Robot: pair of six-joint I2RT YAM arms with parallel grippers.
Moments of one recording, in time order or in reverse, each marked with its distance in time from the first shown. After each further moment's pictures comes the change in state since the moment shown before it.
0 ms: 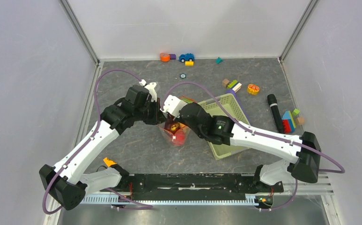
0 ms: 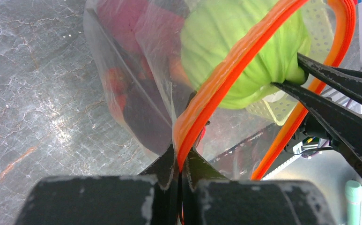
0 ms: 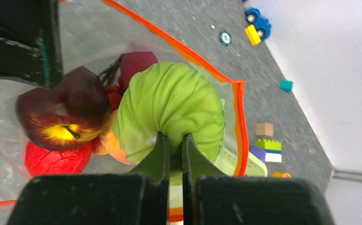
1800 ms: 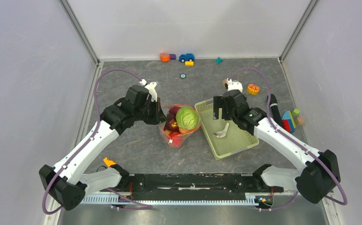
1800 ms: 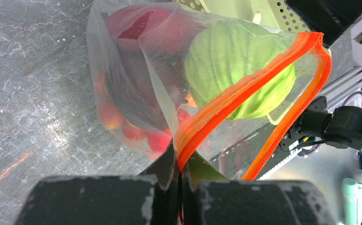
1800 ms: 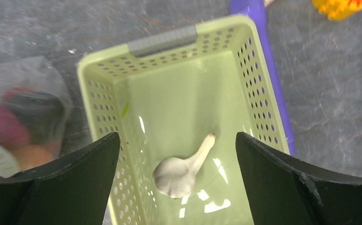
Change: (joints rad) left arm 0.000 -0.003 0.000 0.014 0.014 0.000; right arm -0.529 -0.210 -0.278 -0.145 -0.148 0.698
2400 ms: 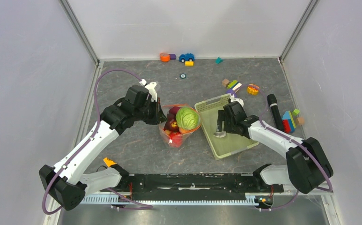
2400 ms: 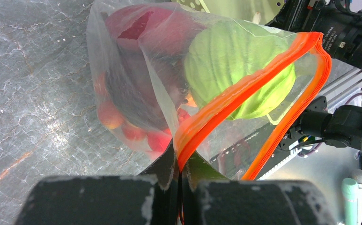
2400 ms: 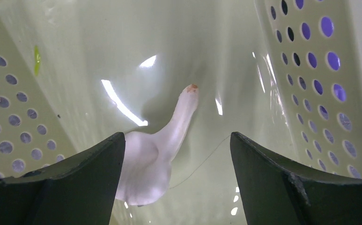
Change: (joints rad) left arm 0.000 -0.001 0.000 0.000 0.000 0.000; right arm -0.096 0.119 -0.240 0.090 -0.140 0.115
